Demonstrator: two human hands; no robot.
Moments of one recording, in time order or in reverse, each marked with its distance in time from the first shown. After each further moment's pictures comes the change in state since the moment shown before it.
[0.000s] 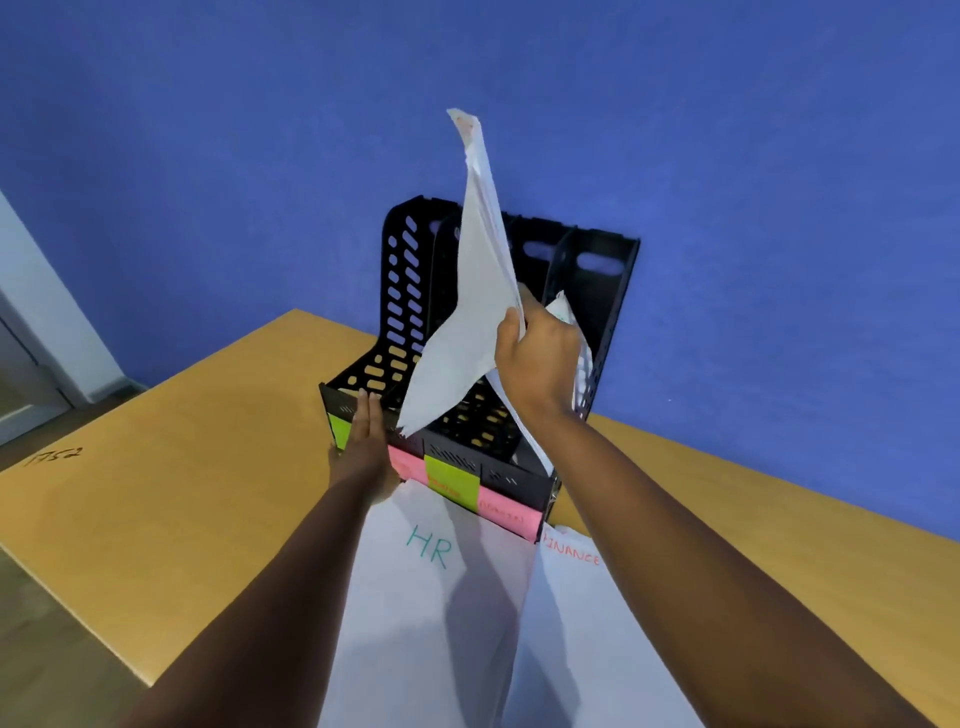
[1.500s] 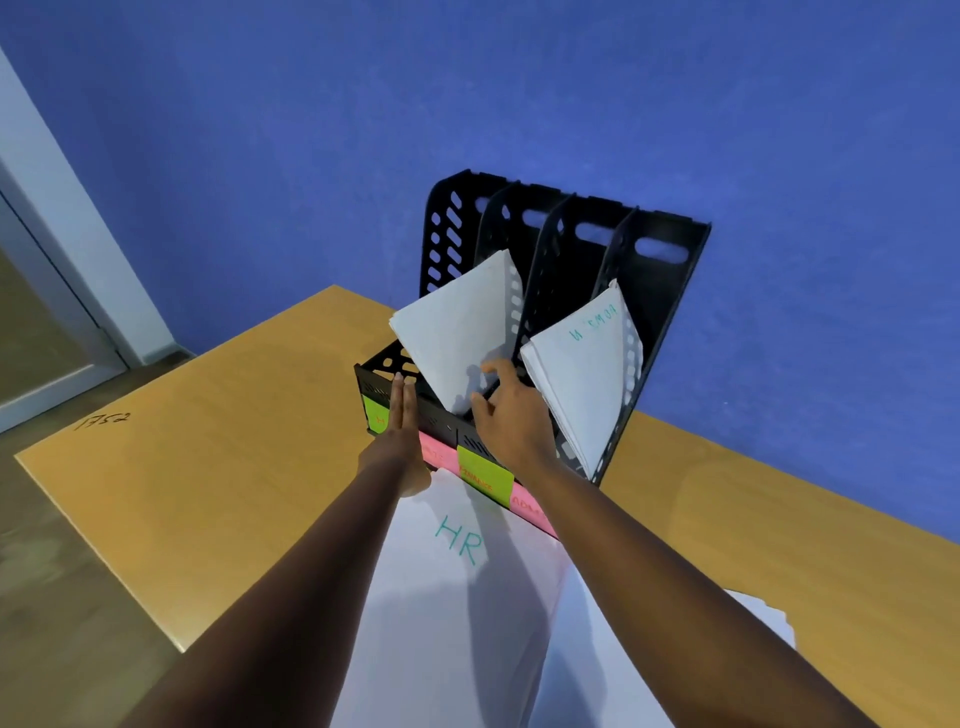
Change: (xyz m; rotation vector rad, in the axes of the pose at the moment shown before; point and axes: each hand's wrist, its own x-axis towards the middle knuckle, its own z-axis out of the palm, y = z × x) left_hand 0.009 -0.004 0.006 0.054 -0.015 -0.009; right_hand -0.052 0.031 0.068 -0.025 -0.530 0.073
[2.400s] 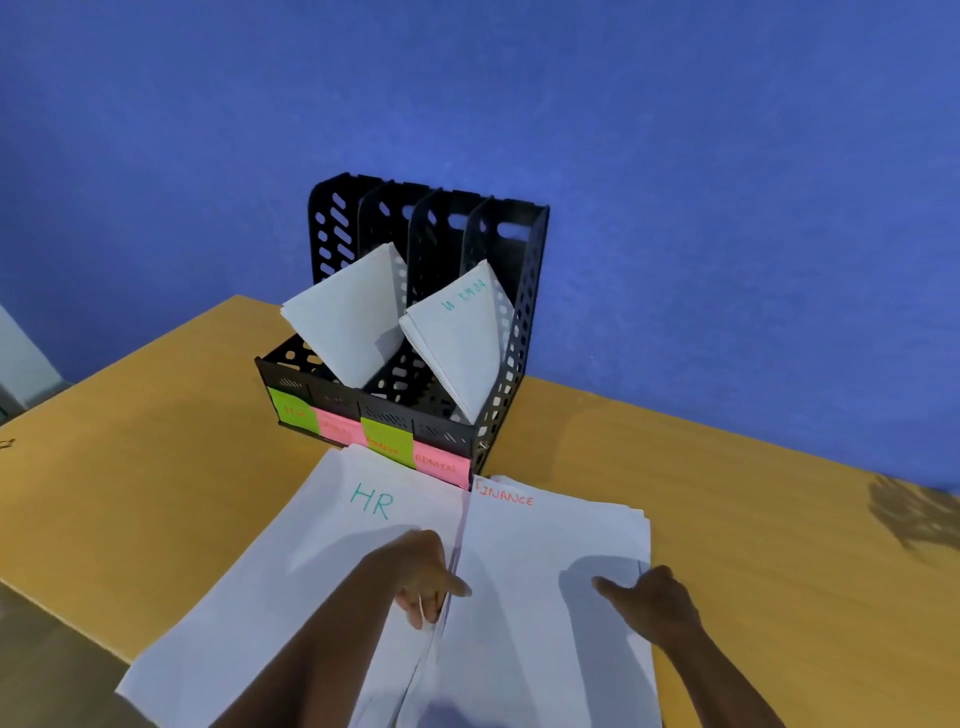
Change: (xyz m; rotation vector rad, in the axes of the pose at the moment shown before) left_hand -0.122 0.078 0.082 -0.052 -0.909 -0.002; right_hand -0.245 0.148 -0.117 -0.118 -0.271 1.071
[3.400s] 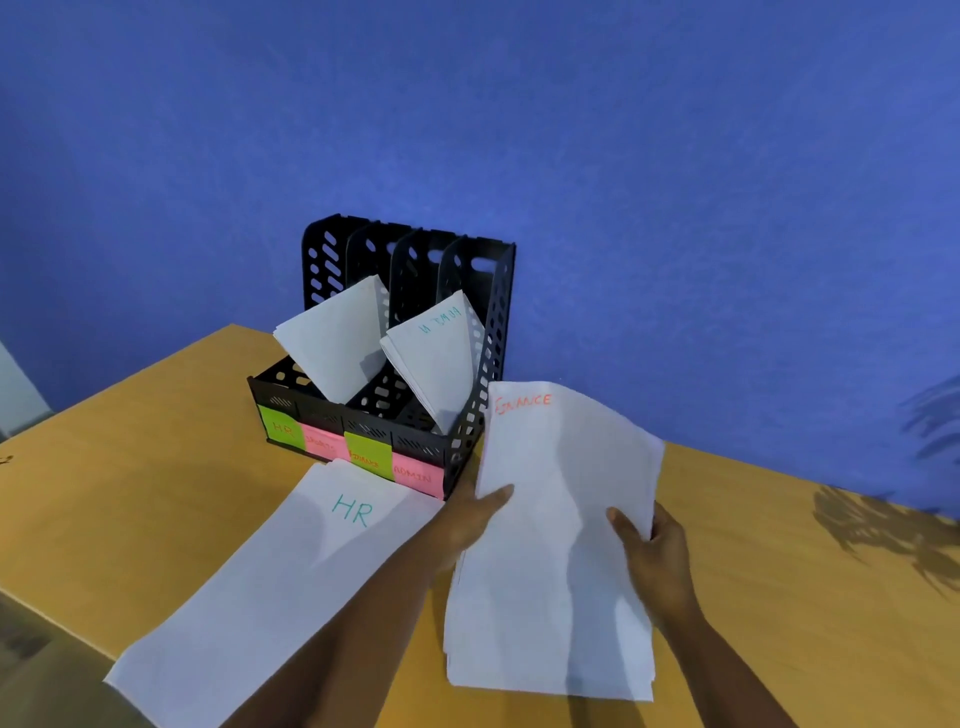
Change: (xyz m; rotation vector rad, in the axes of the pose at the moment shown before) left_hand -0.056 0.083 0.022 -0.923 0.272 0.643; right_hand -0.024 0.008 -0.047 0.900 0.282 -0.571
